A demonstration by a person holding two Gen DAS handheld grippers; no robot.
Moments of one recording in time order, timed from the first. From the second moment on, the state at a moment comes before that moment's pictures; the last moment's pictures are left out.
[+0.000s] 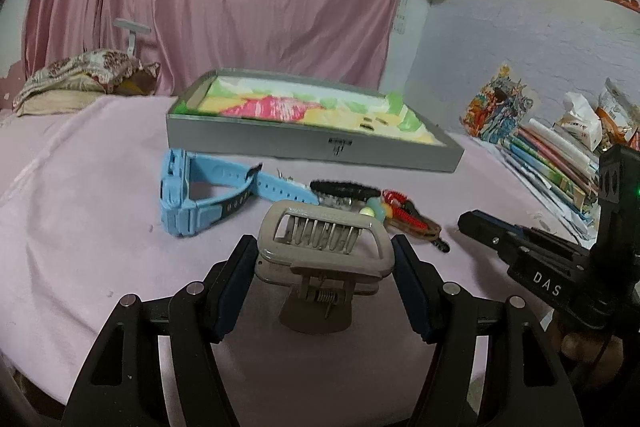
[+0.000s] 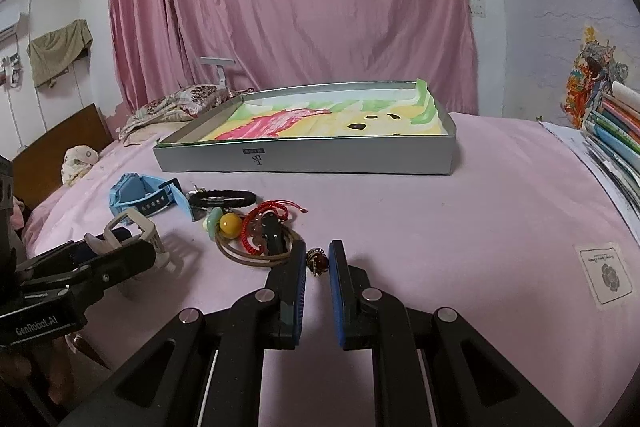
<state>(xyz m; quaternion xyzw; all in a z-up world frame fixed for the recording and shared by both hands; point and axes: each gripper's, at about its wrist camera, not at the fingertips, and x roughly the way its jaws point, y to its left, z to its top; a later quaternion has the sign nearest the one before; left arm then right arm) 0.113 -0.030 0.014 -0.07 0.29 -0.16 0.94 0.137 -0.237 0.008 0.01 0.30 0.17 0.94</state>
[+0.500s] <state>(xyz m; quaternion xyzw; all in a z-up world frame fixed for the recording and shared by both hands) 0.146 -0.038 0.085 -0.04 0.18 -0.15 0.97 0.158 -0.244 0.077 0.03 0.20 0.18 0.96</state>
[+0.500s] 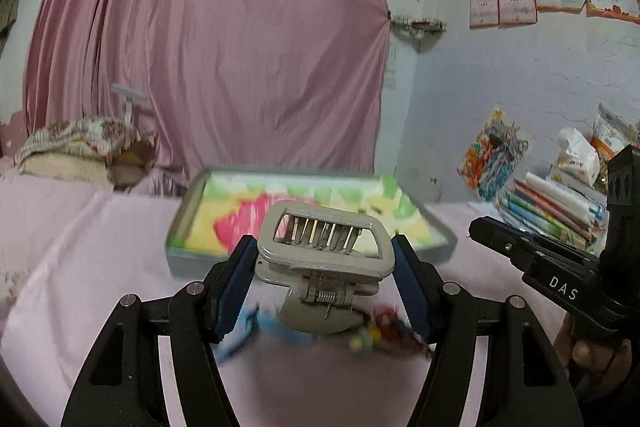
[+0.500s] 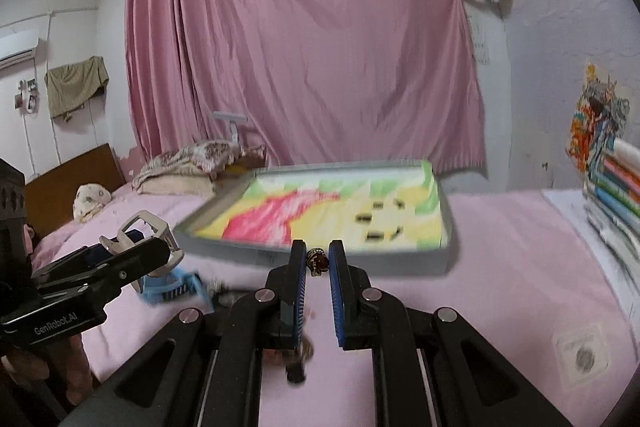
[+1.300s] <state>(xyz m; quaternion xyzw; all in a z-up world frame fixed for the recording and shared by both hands) 0.295 -0.028 0.069 -0.07 0.29 -0.15 0.94 0.302 -0.227 0.051 0.04 0.33 0.19 0.93</state>
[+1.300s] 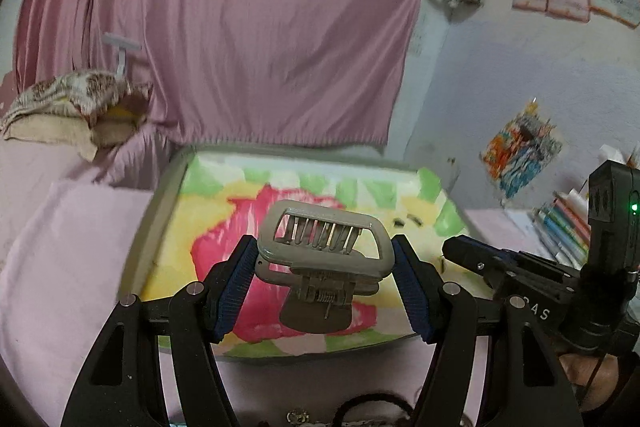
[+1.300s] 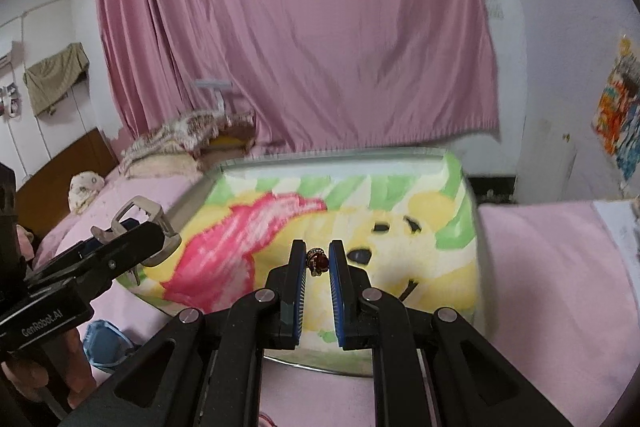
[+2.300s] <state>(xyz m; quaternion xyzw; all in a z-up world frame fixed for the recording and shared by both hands) 0.283 -0.025 0.047 -0.08 0.35 -0.13 0.92 0.281 -0.242 0.054 0.04 0.33 0.17 0.93</state>
